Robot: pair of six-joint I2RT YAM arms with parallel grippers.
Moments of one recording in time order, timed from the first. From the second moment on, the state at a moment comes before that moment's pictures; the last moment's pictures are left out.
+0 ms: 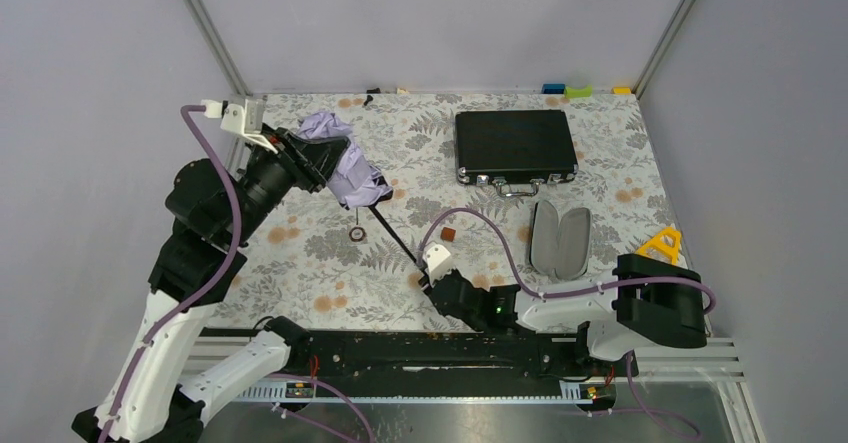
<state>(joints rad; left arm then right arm) -0.51 0.79 1.30 -0.42 0.07 -0.41 1.36 1.47 0.58 0.18 0.53 0.35</state>
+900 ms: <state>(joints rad) -0.50 0.79 1.11 -0.24 0.04 -0.45 1.37 1.26 0.52 -0.02 0.53 0.44</state>
